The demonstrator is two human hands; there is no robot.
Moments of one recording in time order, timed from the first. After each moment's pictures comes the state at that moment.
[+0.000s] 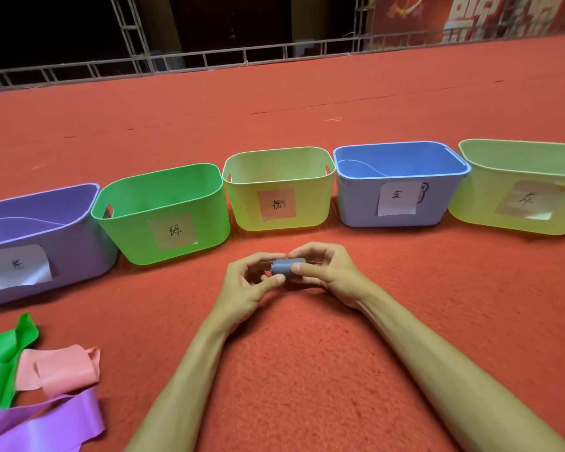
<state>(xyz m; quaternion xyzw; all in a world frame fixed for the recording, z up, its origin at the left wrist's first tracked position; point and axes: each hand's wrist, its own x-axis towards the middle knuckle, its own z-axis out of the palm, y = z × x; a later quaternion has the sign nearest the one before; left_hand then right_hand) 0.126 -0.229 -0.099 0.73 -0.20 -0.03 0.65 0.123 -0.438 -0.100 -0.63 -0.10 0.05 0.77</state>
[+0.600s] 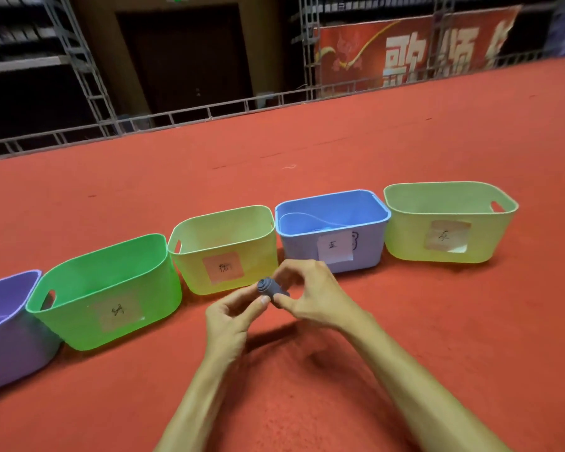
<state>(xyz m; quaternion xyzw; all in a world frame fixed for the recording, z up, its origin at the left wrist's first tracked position) 0.123 -0.319 -0.056 0.64 -0.11 0.02 0.76 0.108 -0.501 -0.020 -0.86 -0.15 -0.19 0.44</state>
